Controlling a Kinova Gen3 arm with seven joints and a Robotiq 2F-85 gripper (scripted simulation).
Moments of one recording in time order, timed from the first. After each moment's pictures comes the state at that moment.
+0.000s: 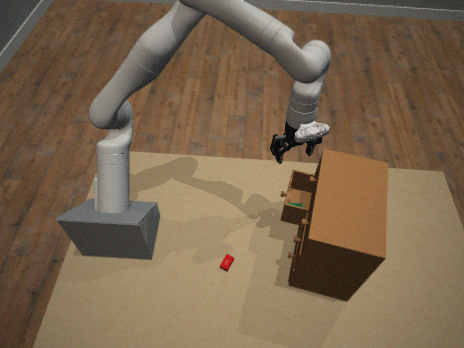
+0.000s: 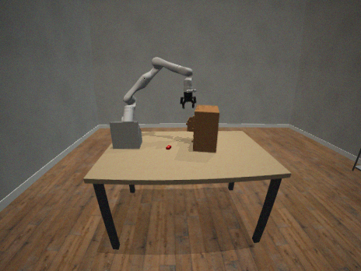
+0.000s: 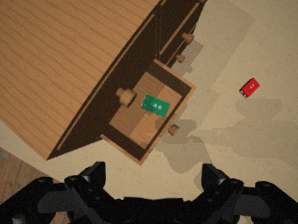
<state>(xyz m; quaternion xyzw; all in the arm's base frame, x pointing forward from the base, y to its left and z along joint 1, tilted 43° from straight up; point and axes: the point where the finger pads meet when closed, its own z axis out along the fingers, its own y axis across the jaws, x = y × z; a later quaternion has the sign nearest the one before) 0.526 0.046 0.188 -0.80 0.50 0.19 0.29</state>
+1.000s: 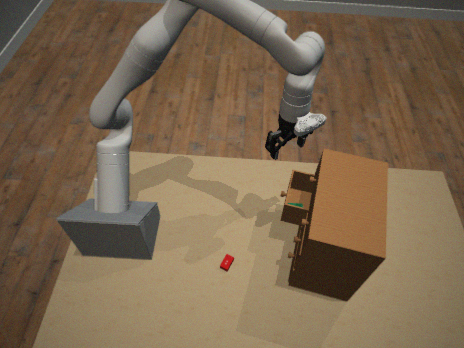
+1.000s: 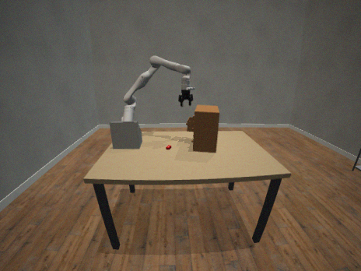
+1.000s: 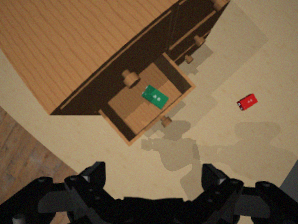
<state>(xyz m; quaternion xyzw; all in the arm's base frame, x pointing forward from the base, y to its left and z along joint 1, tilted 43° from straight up) 0.505 0.036 0.206 -0.85 0.40 0.17 0.31</state>
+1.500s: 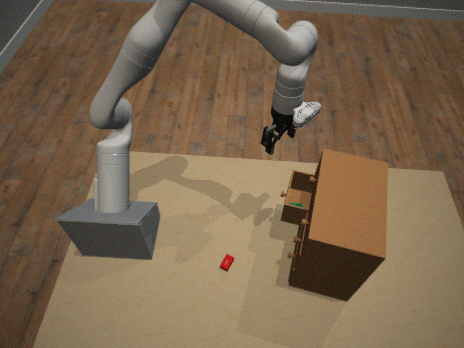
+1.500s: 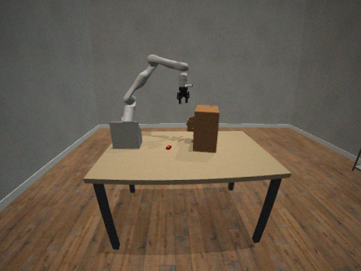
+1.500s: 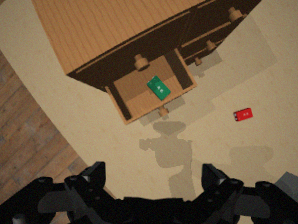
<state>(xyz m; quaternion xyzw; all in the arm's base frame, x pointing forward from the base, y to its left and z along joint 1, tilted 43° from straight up) 0.484 0.021 0.226 -0.88 0.30 0.14 0.33</state>
